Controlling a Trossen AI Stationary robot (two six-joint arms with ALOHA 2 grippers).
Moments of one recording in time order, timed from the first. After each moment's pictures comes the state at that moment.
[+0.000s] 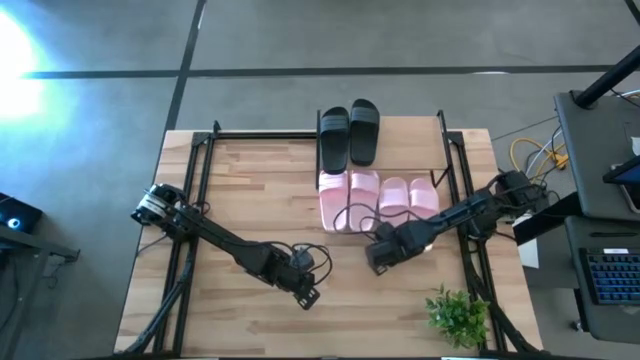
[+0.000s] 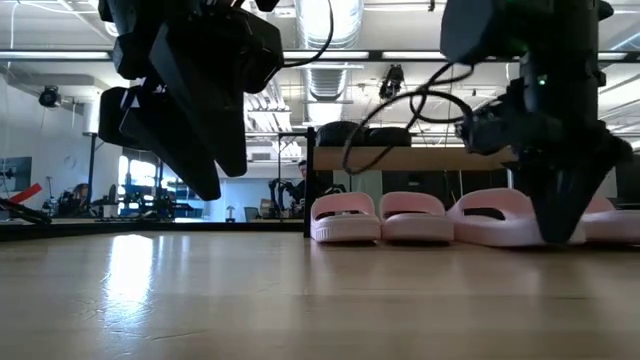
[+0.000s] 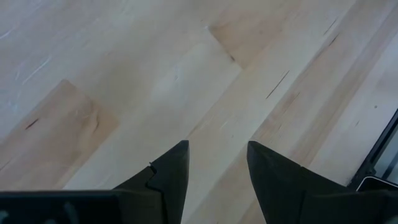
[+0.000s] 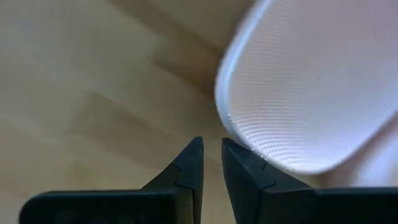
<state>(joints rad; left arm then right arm) -0.44 1.80 1.24 -0.51 -0.08 -1.21 0.32 1.68 0.95 -0.81 0.06 1.30</state>
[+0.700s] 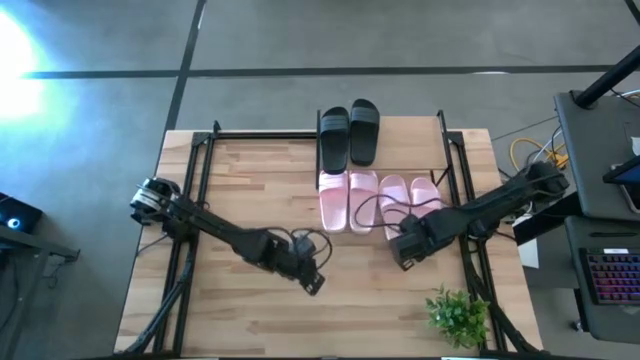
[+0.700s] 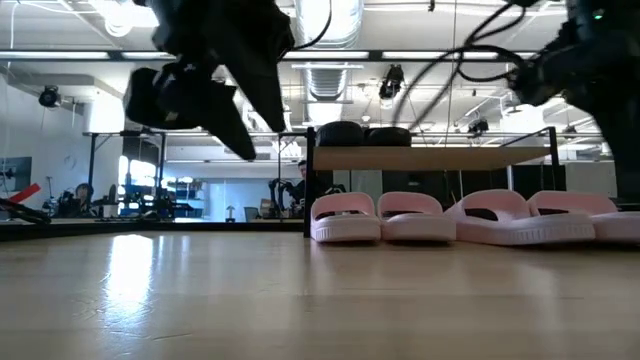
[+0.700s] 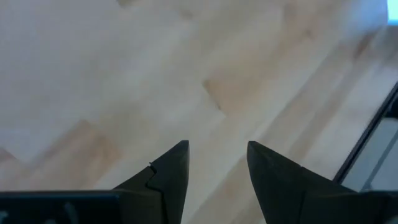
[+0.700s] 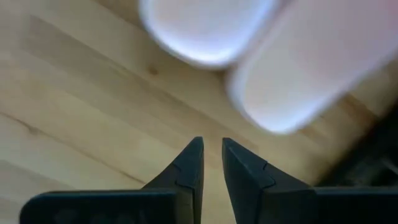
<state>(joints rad) -0.38 1.73 1.25 -0.51 -0.12 -1.25 0.37 1.41 0.95 -1.15 -0.04 1.35</state>
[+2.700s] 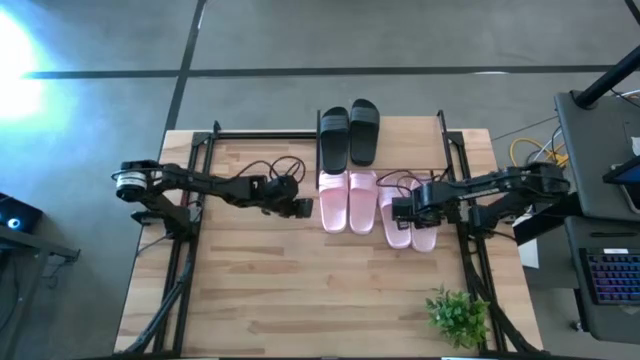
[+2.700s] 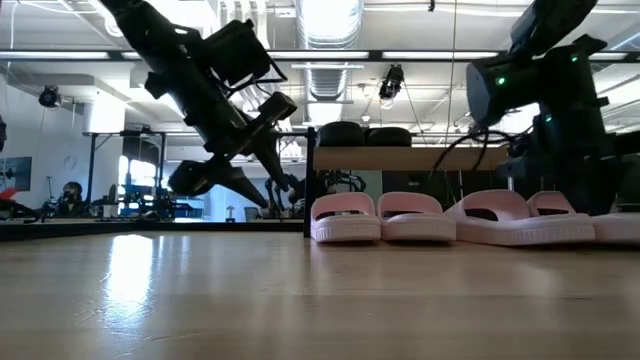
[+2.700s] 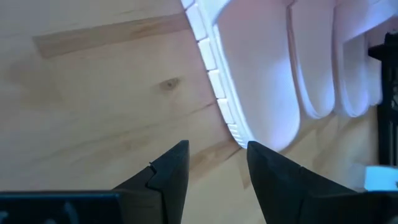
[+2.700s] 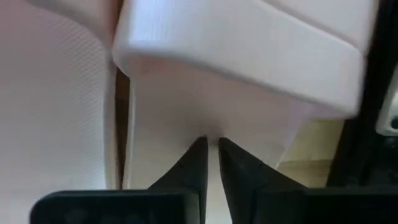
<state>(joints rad) 0.16 1.53 0.80 -0.08 0.05 -1.17 -0.07 1.39 0.68 -1.03 0.07 1.41</state>
